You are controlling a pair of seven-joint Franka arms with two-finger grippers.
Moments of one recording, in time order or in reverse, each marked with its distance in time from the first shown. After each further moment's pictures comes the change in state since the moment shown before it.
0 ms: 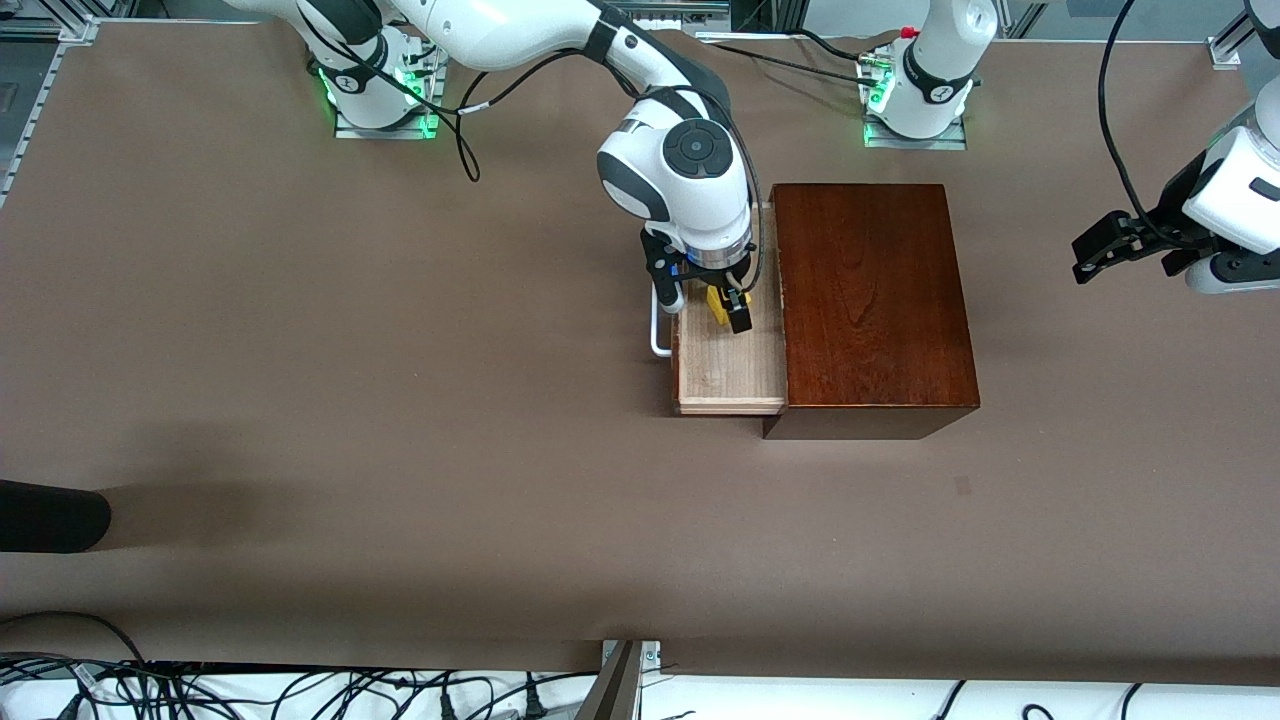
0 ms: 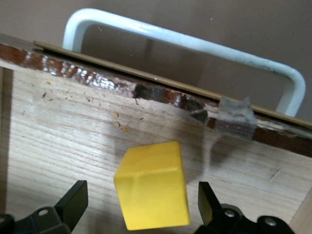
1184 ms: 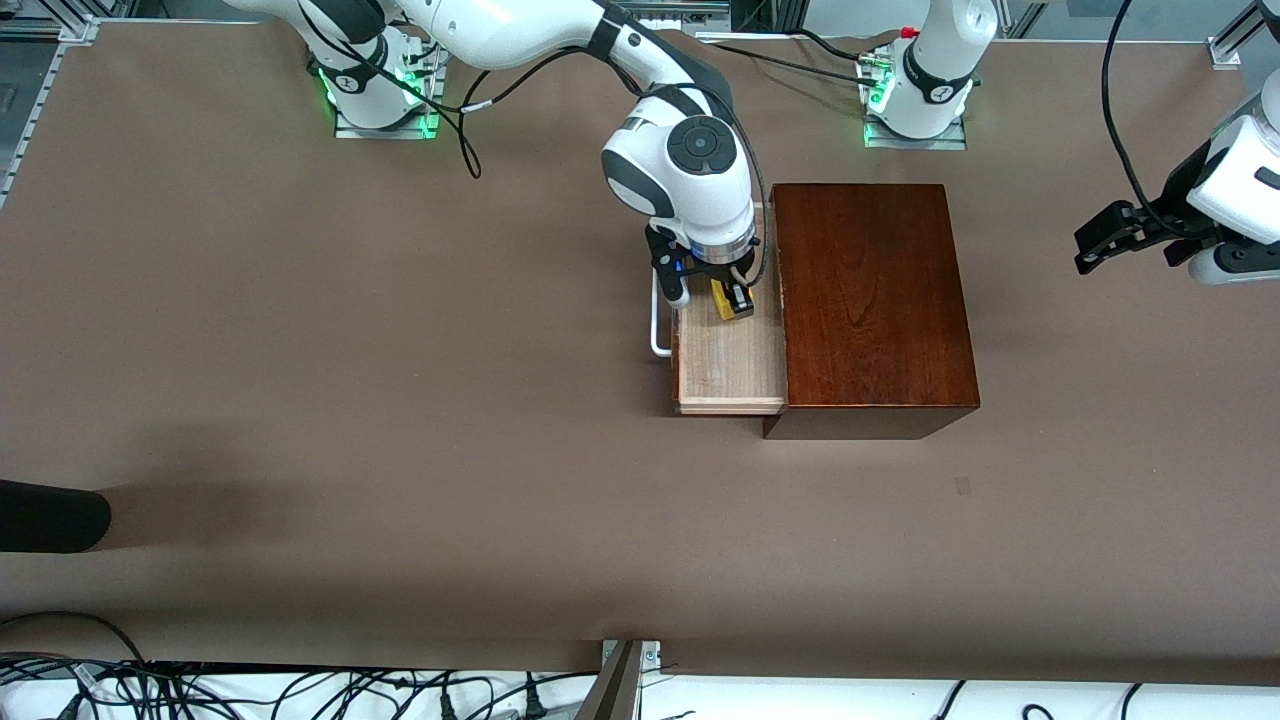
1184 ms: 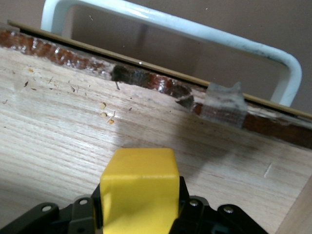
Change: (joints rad) left arm 0.000 -0.013 0.000 -0.002 0.000 -0.026 0.000; right arm 0.007 0.003 0.012 -0.029 0.000 0.032 0.000
